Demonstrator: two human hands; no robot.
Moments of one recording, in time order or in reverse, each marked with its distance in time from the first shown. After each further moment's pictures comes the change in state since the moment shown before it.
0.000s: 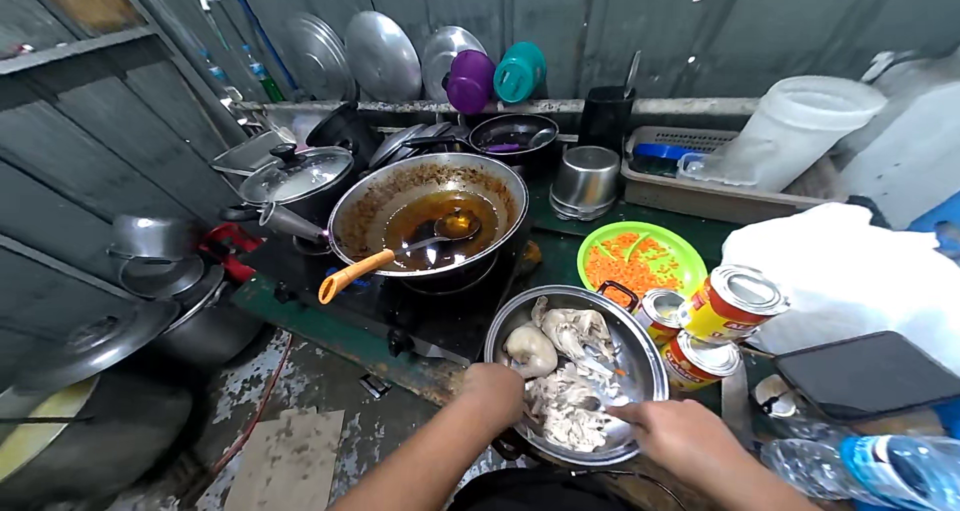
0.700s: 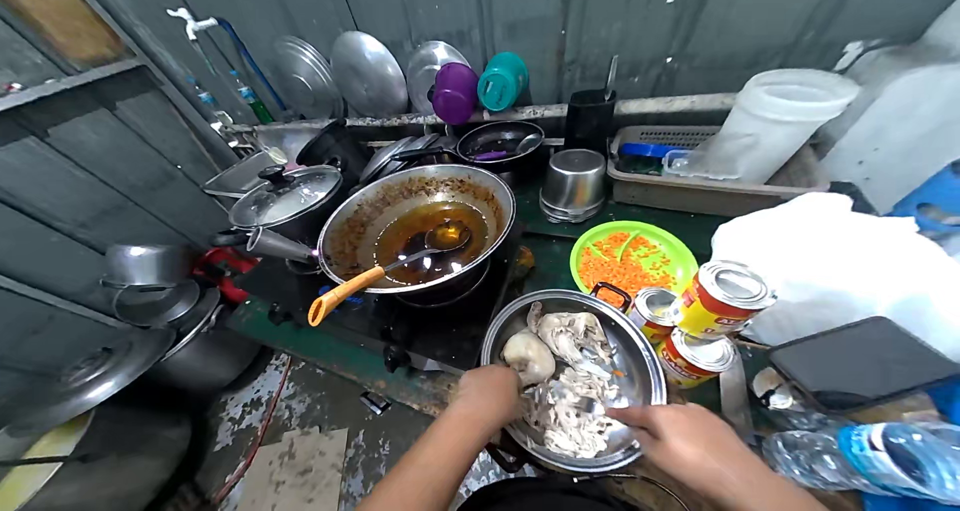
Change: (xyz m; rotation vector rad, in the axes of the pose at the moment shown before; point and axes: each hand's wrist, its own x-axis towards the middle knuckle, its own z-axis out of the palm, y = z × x) left_hand 0.010 -0.006 -0.004 -0.116 0.075 -0.001; right_hand -0.010 0.010 0.004 0.125 0.071 -0.043
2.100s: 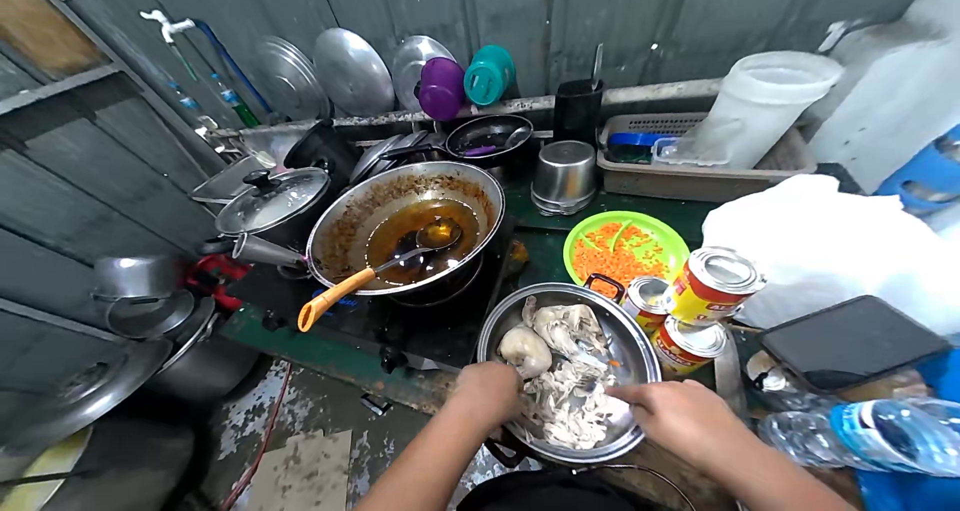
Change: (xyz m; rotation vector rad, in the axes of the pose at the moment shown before) left_hand -0.003 0.004 -0.004 0.090 -0.019 0.058; right_hand 0.008 0.002 -0.007 -0.020 0.015 0.046
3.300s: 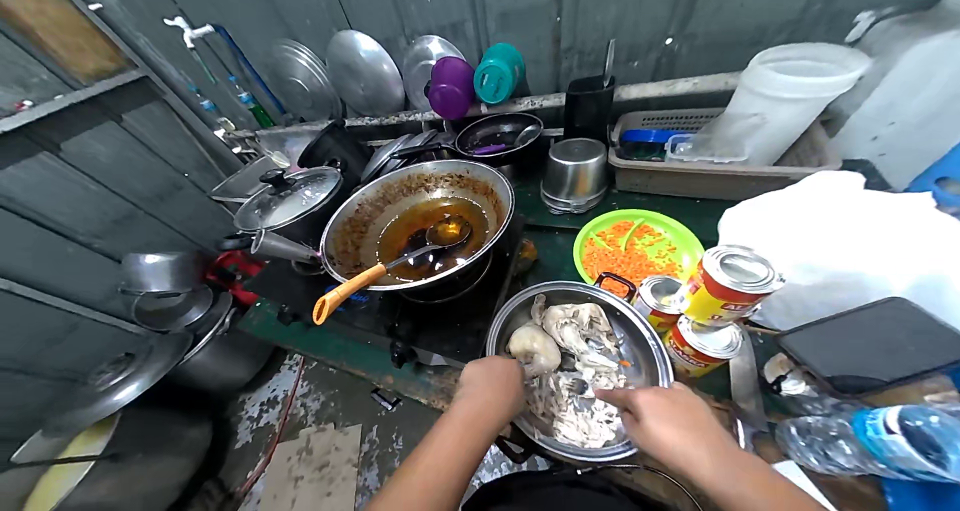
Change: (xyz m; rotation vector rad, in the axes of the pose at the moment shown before) left_hand -0.009 0.003 -0.001 -0.021 0.050 -0.109; right_hand 0.007 -0.018 0.013 -0.016 0.029 -0.046
